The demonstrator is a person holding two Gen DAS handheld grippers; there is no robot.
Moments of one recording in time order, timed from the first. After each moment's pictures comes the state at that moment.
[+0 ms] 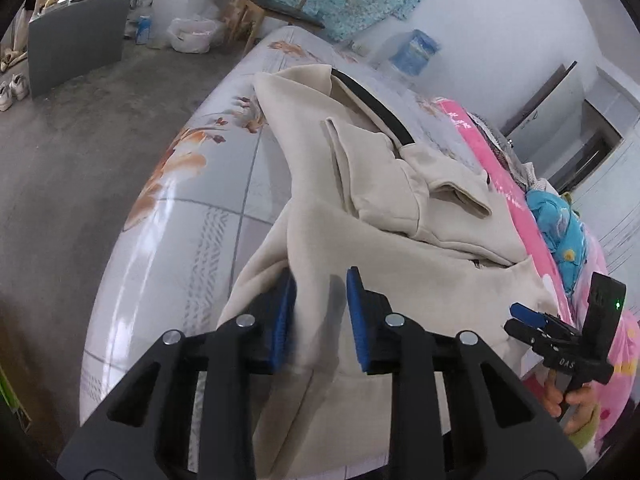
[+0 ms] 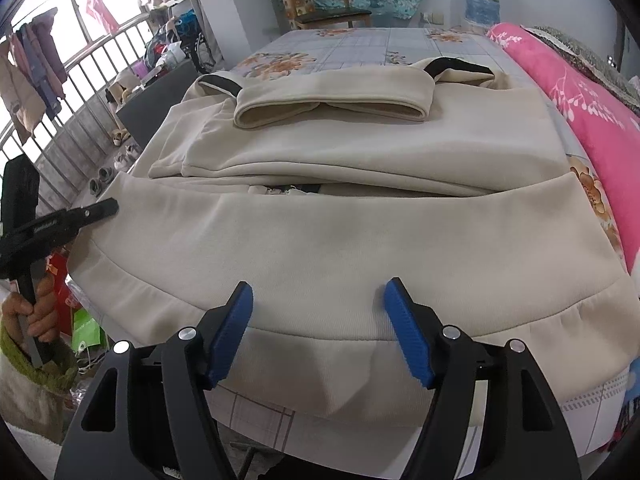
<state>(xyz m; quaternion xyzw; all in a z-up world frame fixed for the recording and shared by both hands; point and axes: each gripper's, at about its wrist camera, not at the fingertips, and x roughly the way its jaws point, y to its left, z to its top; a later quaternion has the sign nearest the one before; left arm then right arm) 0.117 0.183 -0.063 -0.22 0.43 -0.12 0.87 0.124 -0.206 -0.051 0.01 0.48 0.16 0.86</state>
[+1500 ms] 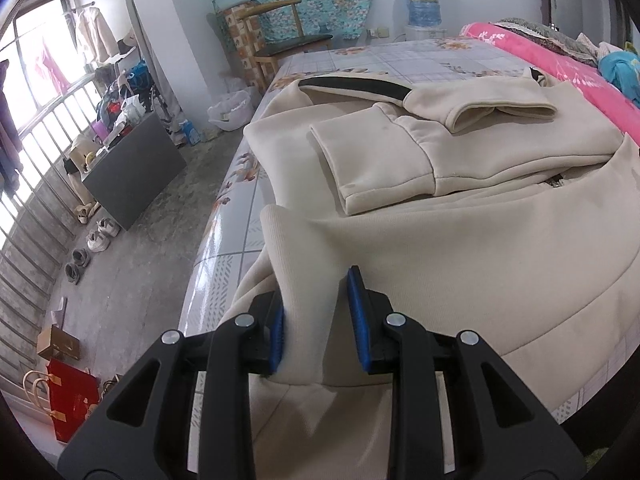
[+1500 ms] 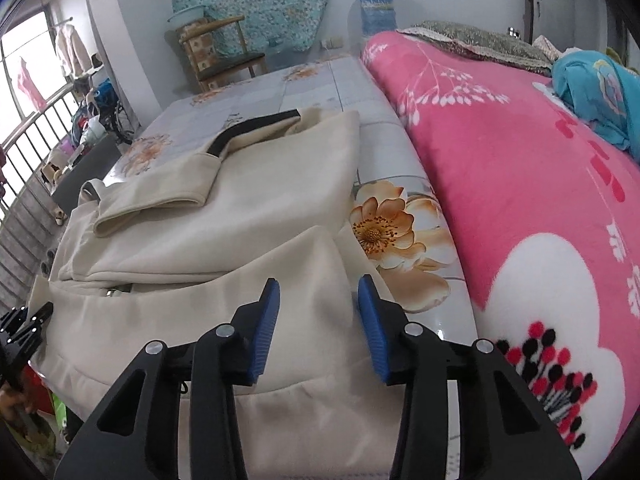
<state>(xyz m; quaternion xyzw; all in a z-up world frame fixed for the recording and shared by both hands) 0.110 0.091 -0.054 0.10 0.41 0.03 0.90 0.165 -0.358 -0.034 0.08 0.44 0.02 0.90</state>
